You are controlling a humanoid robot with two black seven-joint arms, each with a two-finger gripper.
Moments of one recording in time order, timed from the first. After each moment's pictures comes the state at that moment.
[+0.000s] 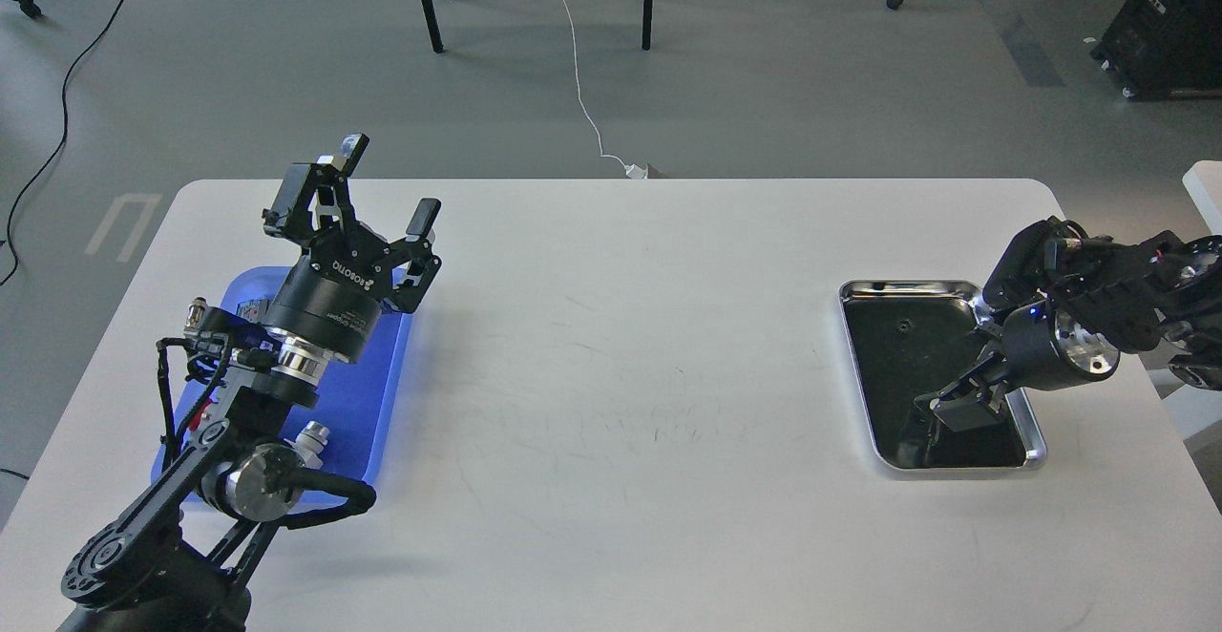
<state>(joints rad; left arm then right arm) -0.14 0.19 -1.20 -1.37 0.67 -0.23 -0.40 1.53 -0.51 -1.19 1.08 -1.30 -0.12 0.49</state>
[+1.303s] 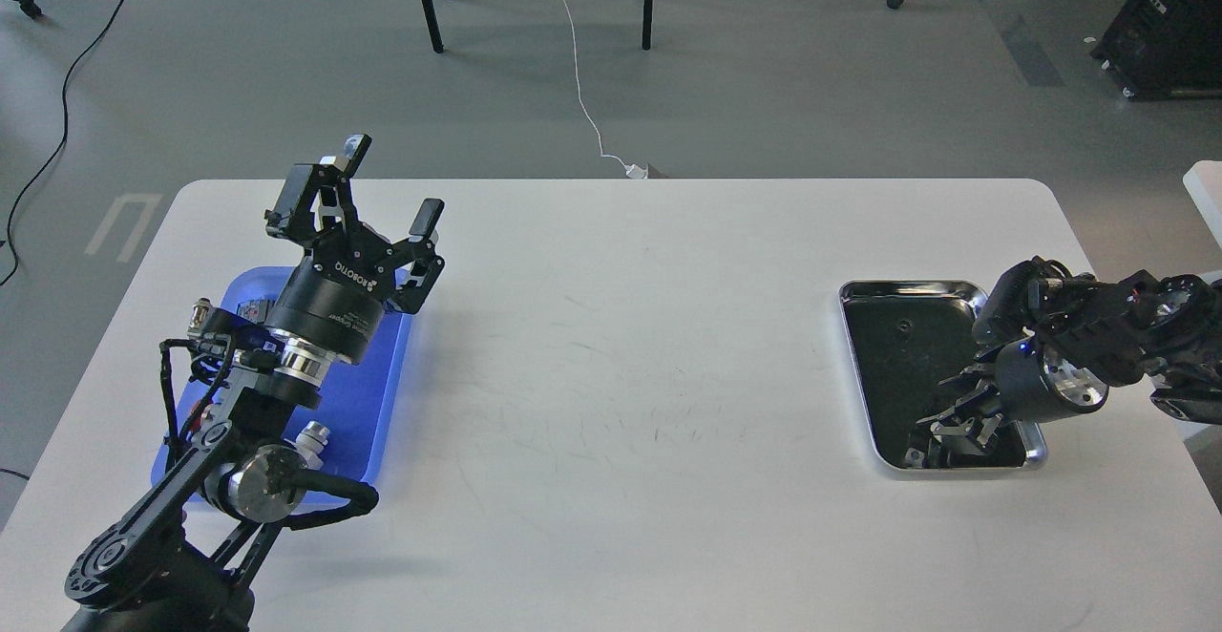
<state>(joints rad) -0.14 0.18 -1.20 -1.37 0.68 -0.24 -0.40 1.44 -0.48 -1.20 1.03 -1.29 -0.13 0.49</state>
